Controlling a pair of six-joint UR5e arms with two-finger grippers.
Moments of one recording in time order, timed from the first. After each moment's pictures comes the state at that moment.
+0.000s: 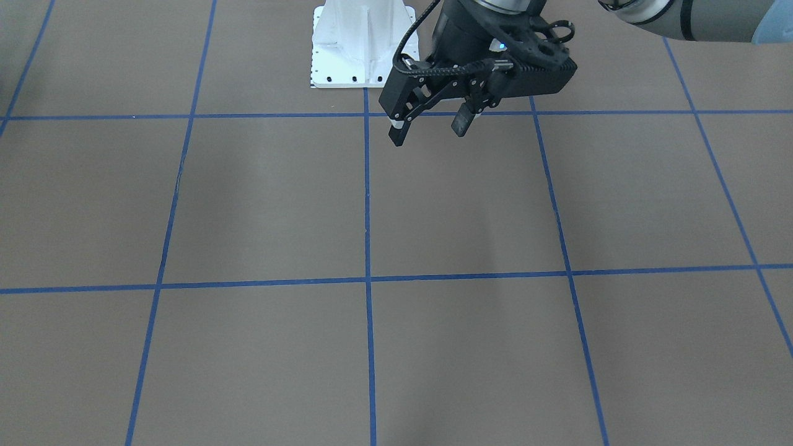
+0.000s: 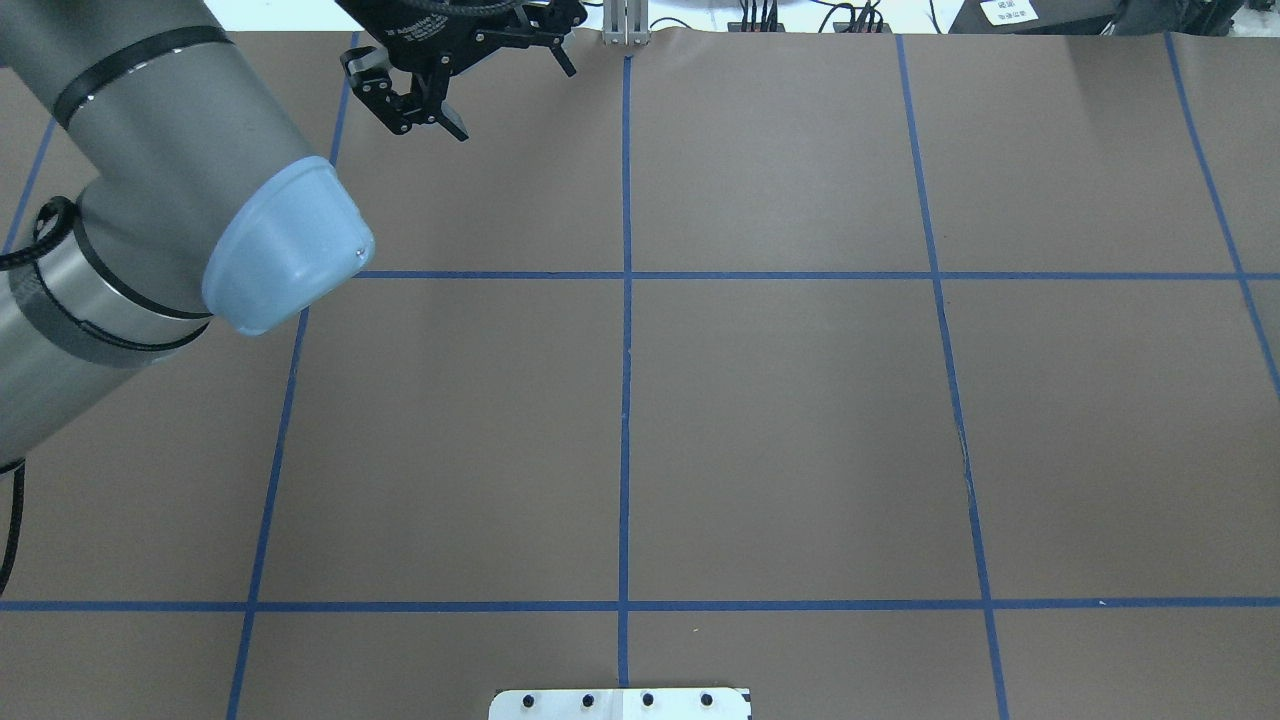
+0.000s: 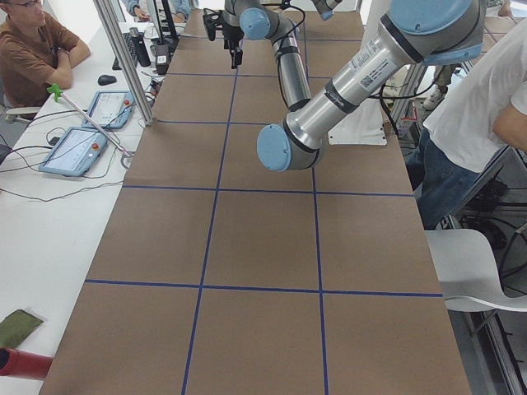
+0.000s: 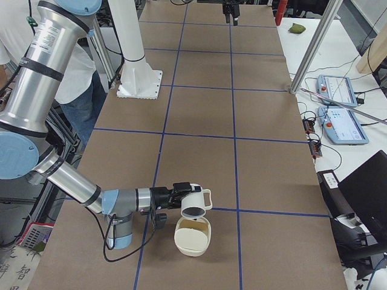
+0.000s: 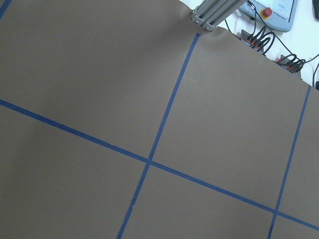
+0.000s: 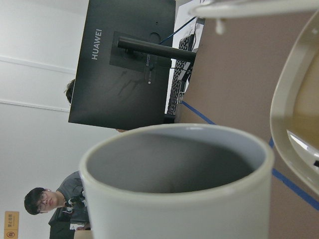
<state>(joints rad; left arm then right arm) -0.89 -2.49 -1.86 -1.36 -2.11 -1.49 1.02 -1.95 1.12 0.81 1.39 2.25</state>
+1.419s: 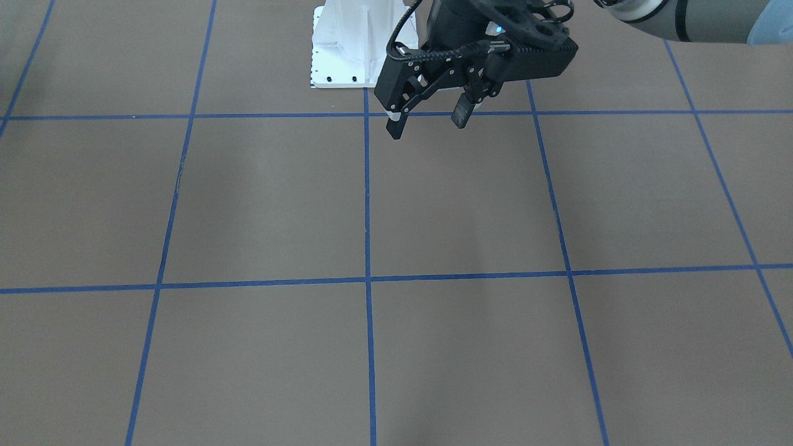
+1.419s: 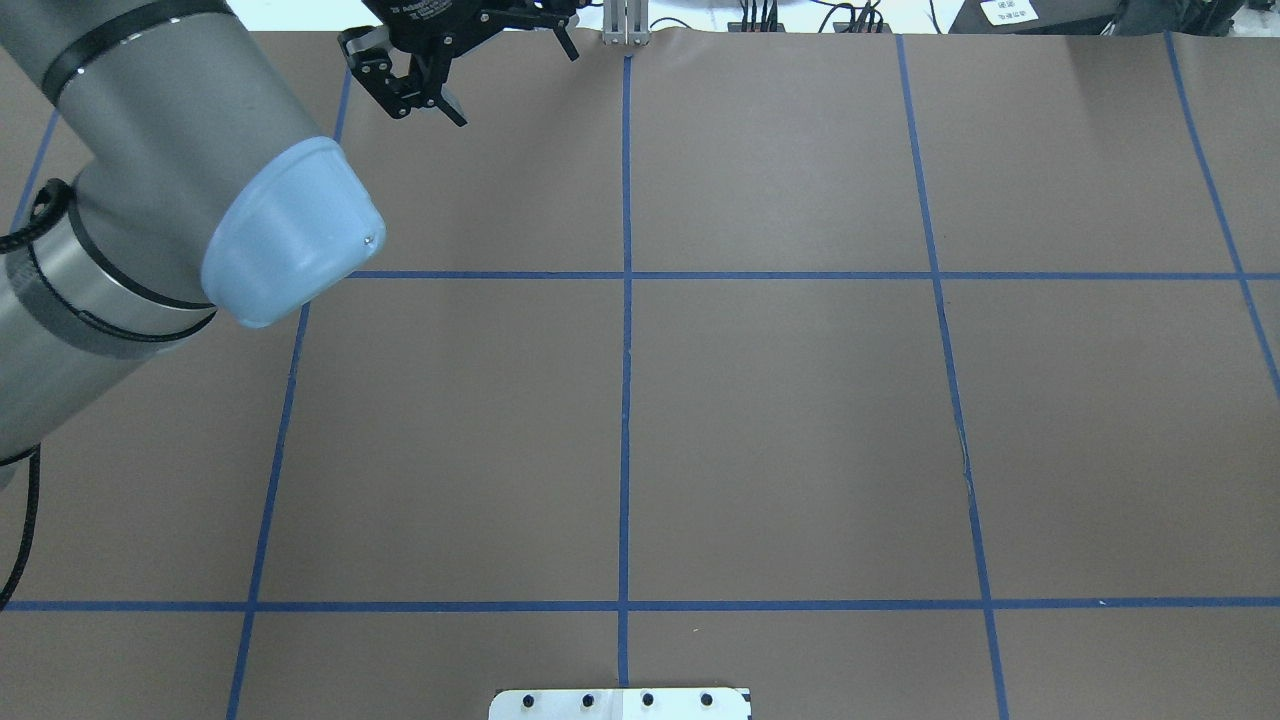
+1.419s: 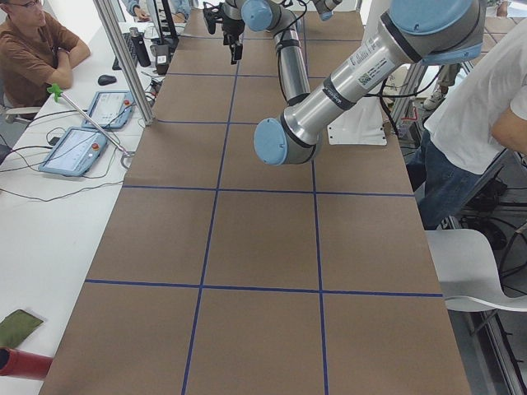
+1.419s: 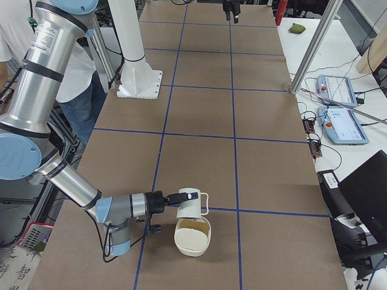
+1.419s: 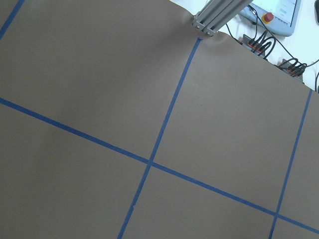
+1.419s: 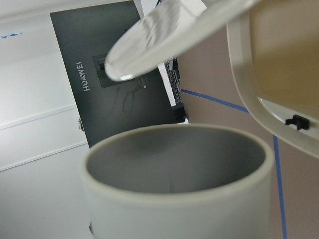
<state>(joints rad) -0.89 -2.53 -1.87 -1.28 -2.08 -1.48 1.06 -1.92 1.01 0.96 1.39 2.63</state>
